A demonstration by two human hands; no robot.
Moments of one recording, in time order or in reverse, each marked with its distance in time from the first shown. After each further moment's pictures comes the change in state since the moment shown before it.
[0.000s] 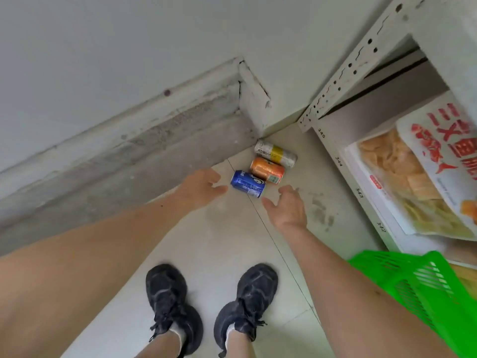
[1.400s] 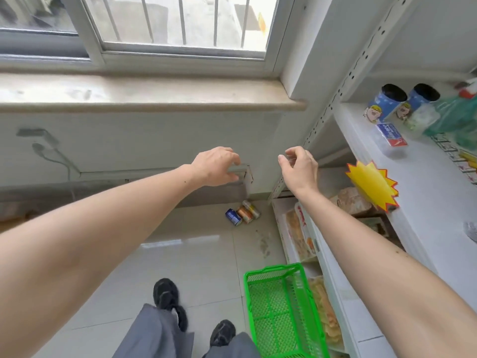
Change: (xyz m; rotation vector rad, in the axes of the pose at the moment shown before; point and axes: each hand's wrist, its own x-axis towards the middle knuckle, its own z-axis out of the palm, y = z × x) left_hand -0.601 0.275 -0.147 0.667 0.463 0.471; right_hand -0.471 -0.100 -0.426 0.029 0.425 -0.862
